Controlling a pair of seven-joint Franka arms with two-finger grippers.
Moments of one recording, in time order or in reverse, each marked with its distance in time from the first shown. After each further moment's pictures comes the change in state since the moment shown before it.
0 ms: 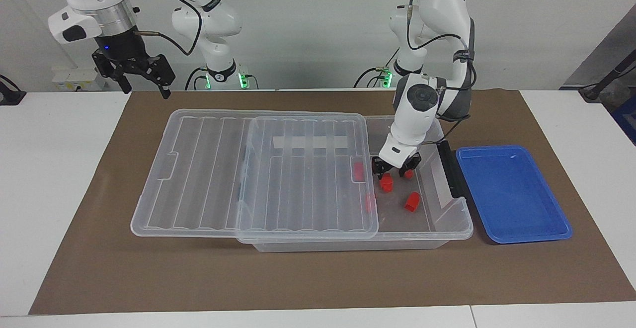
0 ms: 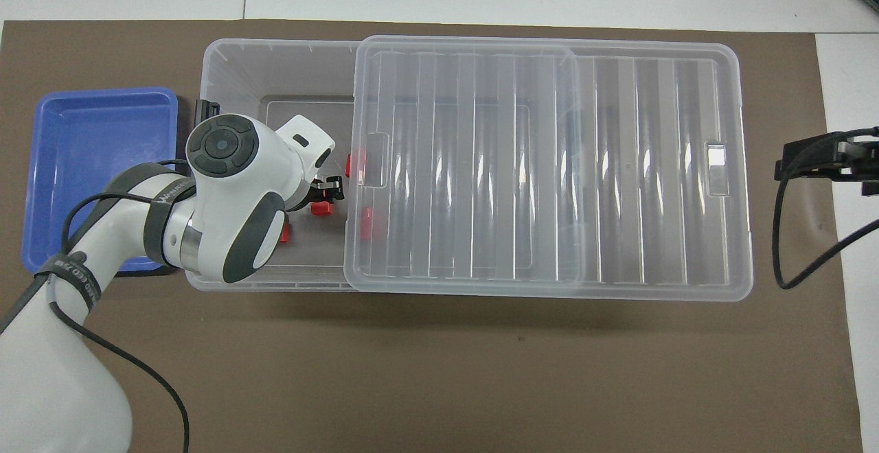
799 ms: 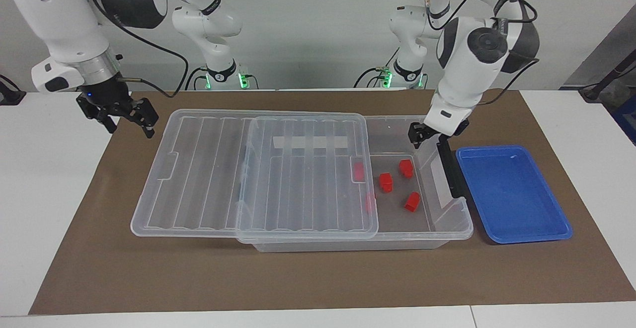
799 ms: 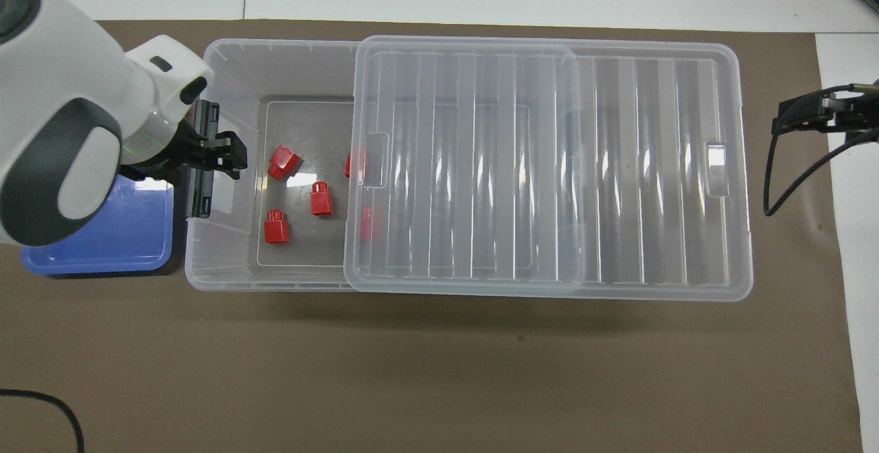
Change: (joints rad) left arm 0.149 -0.102 0.018 0.364 0.002 -0.546 0.145; right arm -0.092 0.169 -0.005 -0.001 0.000 0.224 -0.121
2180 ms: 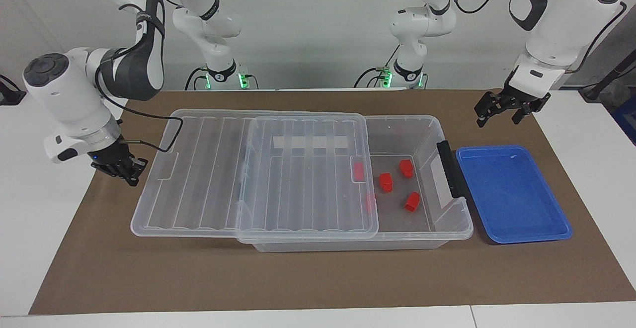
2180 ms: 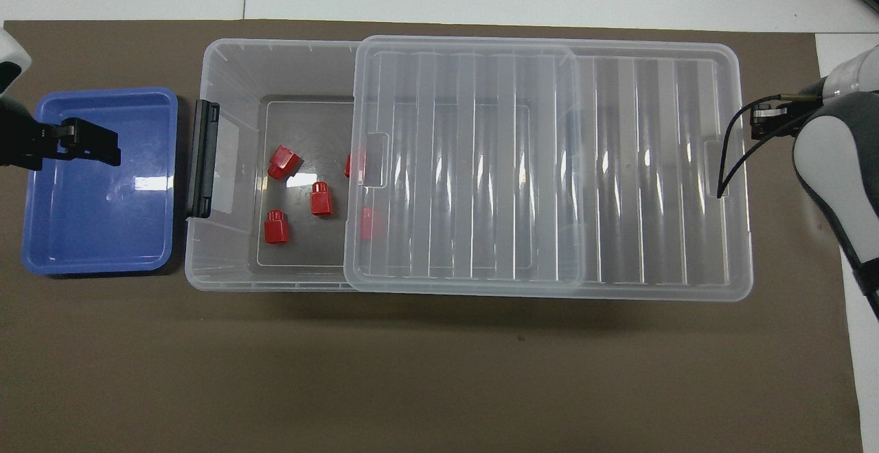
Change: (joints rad) left arm 0.187 -0.084 -0.010 0.008 0.001 -0.004 0.255; right arm -0.031 0.142 0.016 -0.083 0.002 0.200 -0.082
